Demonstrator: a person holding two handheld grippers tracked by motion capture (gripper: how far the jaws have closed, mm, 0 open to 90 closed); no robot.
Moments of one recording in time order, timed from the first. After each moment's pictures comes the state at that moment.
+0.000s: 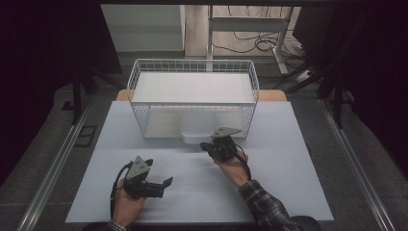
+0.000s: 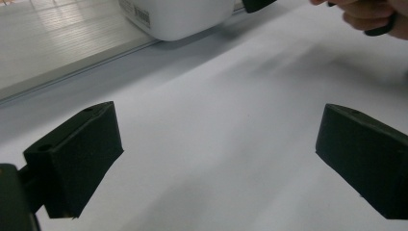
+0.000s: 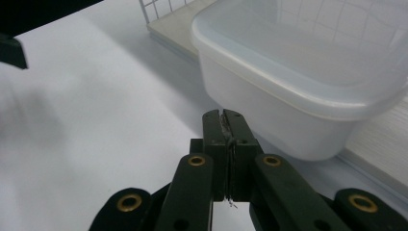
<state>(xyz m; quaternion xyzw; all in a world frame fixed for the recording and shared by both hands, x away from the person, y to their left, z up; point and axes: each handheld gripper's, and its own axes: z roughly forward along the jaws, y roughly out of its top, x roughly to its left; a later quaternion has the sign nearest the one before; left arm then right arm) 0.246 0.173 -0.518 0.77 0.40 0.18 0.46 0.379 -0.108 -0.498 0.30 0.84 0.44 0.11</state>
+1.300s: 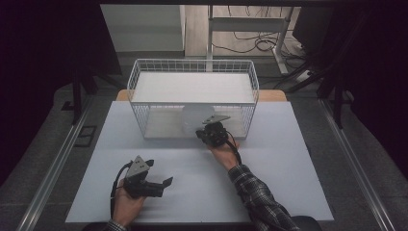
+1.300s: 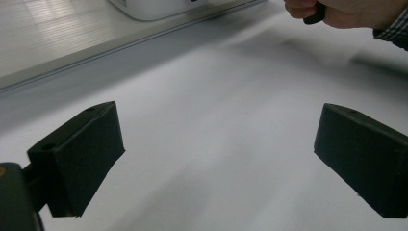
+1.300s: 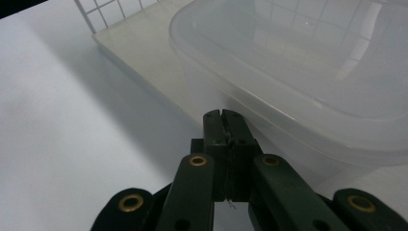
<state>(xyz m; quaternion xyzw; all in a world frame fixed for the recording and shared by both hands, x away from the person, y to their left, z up) 0.250 0.175 -0.523 0.77 0.40 0.17 0.47 0.430 -0.081 -0.505 0.32 0.84 0.42 0.13</state>
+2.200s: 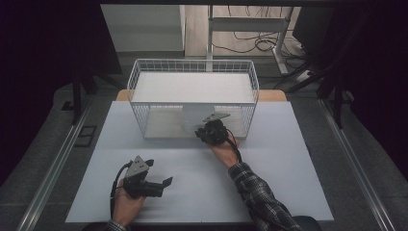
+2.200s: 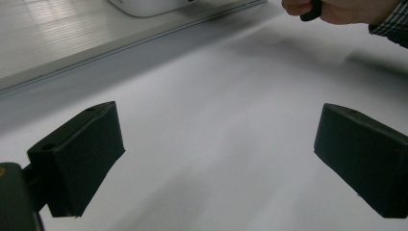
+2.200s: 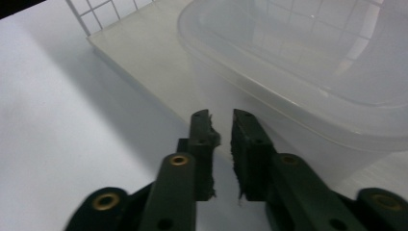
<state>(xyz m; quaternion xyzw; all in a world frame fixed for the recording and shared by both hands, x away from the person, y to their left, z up) 0.250 0.176 -0.522 0.77 0.40 0.17 0.47 0.435 -0.080 -0.502 0.32 0.84 0.41 0.13</state>
